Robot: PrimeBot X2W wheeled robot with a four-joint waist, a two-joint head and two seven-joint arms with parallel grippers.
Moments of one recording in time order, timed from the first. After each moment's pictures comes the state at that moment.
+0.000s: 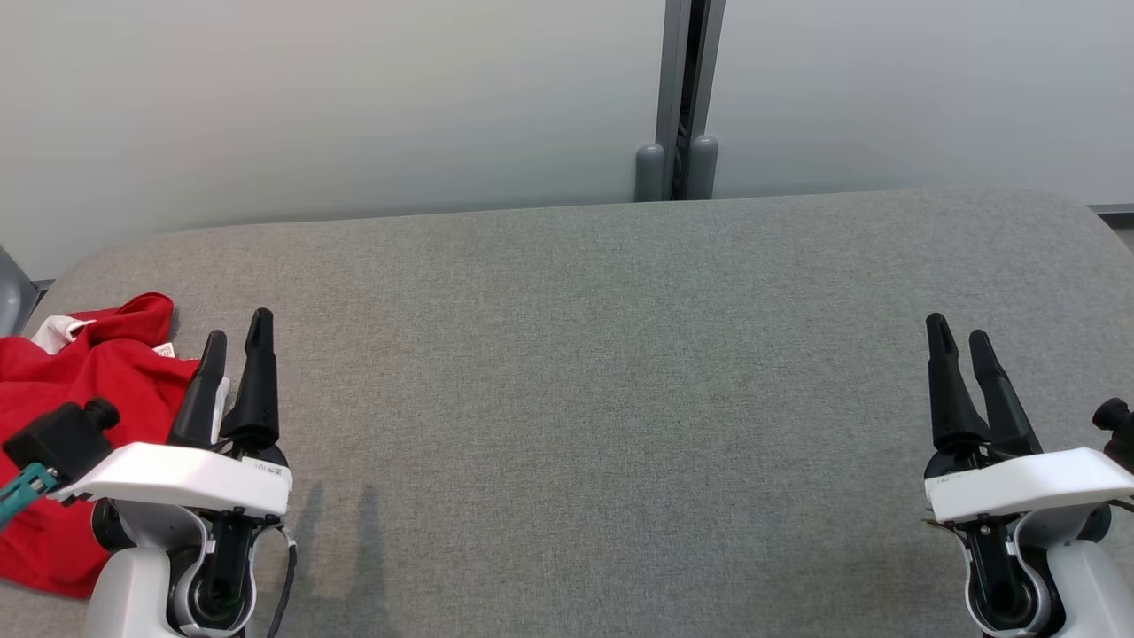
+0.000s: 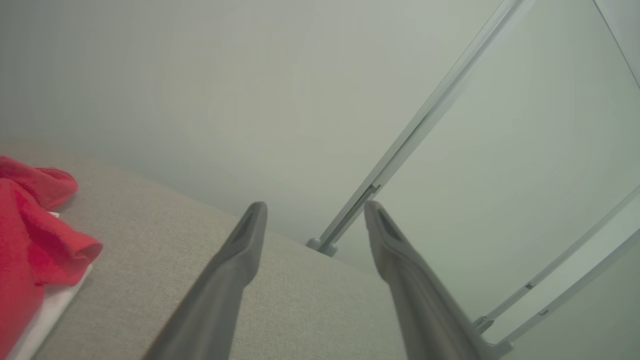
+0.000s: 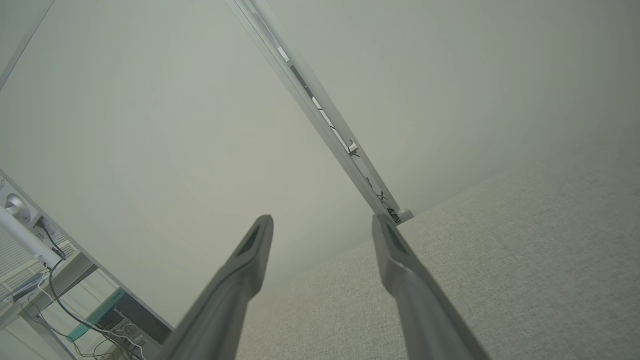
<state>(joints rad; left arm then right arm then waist) -0.21 0.08 0.07 0.21 -0.78 -0.11 0.00 -0.20 -0.09 0.04 0.23 0.78 0.13 -0.16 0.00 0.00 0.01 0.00</state>
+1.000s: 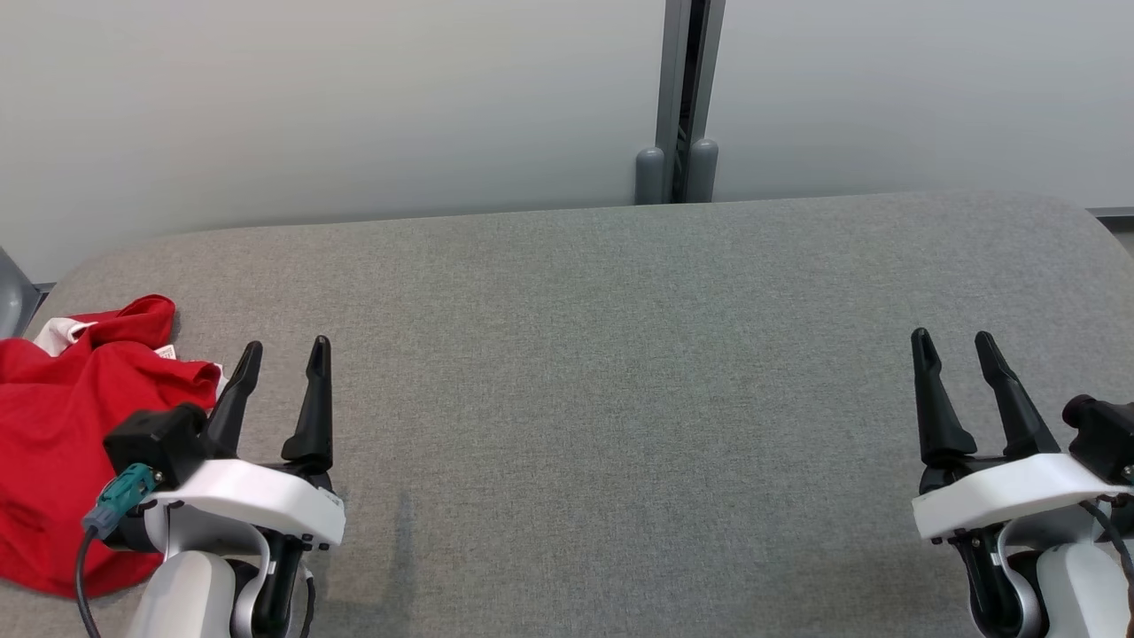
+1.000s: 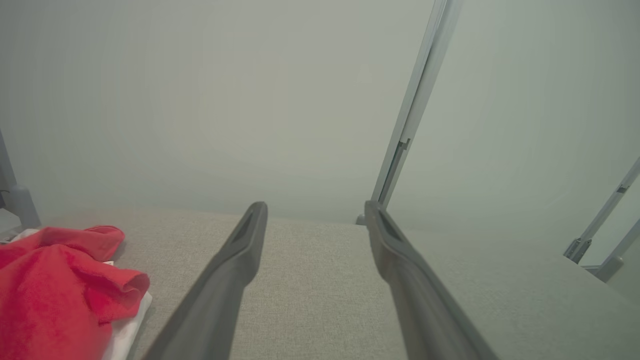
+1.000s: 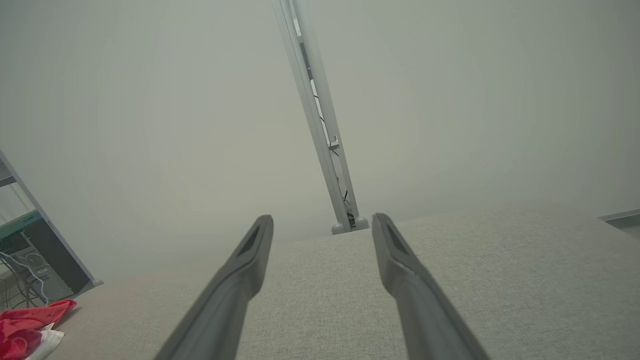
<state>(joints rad) -0.20 0.13 -0.07 0.26 -0.42 -0.05 -0.12 -0.19 -0.08 0.00 0.23 0.40 0.13 -0.15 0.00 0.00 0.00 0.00</state>
